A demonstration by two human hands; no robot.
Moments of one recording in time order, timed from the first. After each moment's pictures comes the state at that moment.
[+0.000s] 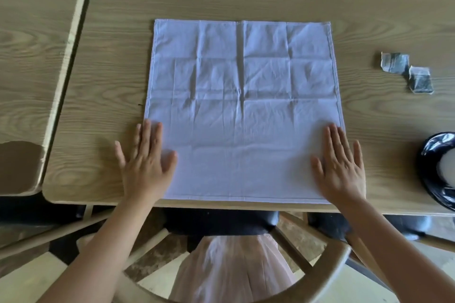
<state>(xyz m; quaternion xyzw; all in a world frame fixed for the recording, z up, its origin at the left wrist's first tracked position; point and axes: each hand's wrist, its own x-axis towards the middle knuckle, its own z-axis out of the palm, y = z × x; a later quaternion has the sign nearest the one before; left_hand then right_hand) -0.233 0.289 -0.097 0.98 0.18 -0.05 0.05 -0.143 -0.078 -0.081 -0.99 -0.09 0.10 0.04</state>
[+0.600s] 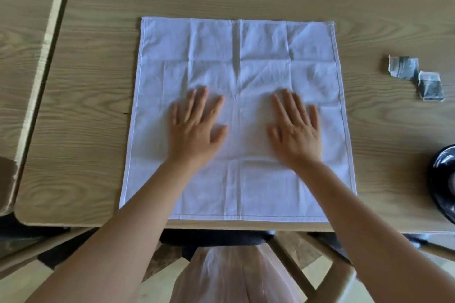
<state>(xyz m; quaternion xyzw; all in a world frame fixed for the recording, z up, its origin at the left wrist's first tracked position) -0.120 0.226 -0.102 1.00 0.02 0.01 0.09 -0.068 0.010 -0.097 -0.98 -0.17 0.05 0.10</state>
